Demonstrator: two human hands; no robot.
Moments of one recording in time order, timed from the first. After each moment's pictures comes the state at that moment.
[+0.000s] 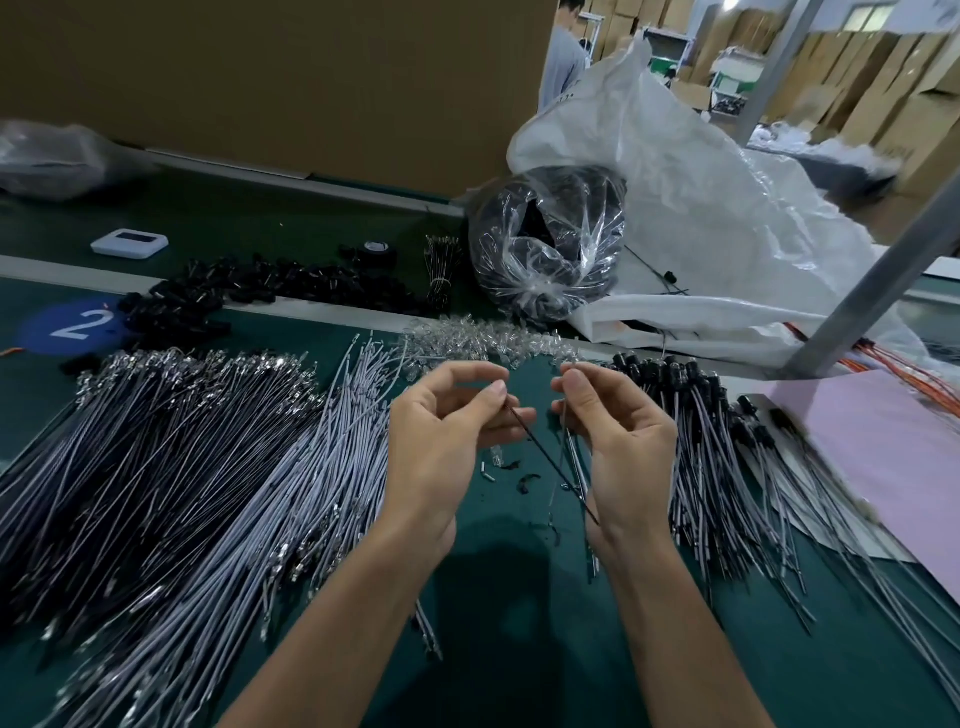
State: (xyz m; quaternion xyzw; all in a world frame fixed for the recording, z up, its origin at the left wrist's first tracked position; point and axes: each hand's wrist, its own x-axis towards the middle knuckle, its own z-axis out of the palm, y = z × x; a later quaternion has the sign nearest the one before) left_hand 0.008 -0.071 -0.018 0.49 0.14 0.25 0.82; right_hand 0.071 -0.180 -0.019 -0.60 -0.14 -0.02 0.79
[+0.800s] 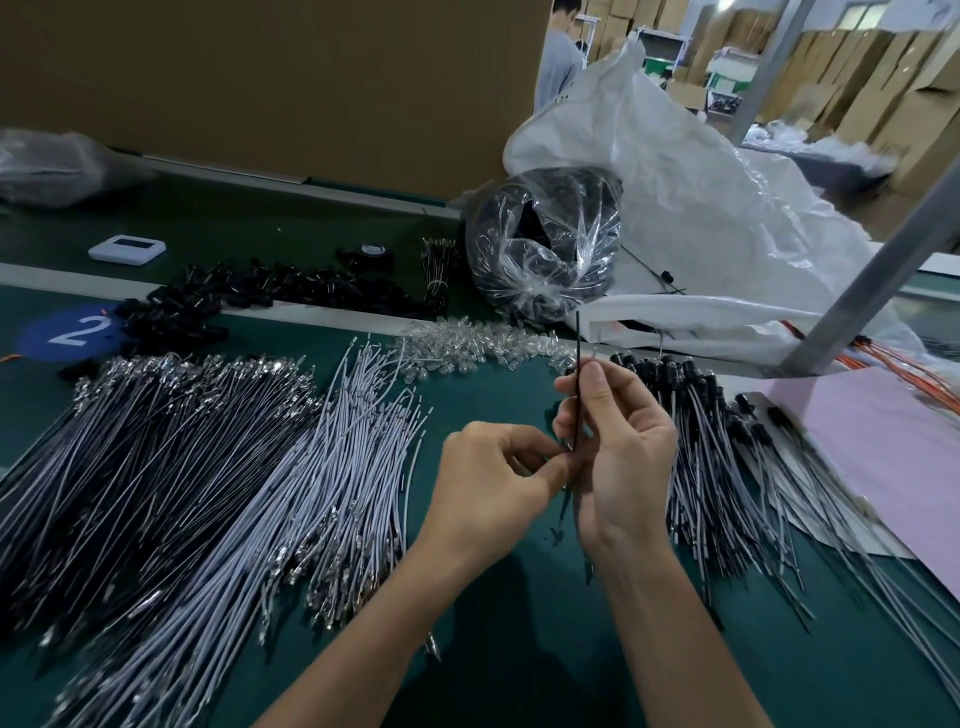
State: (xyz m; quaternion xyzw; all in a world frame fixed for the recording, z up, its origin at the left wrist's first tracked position) left_hand 0.012 -0.094 -0.036 0.76 0.09 0.20 0.61; right_hand 0.065 -0.178 -0.016 -0.51 -0.12 0.00 0.85
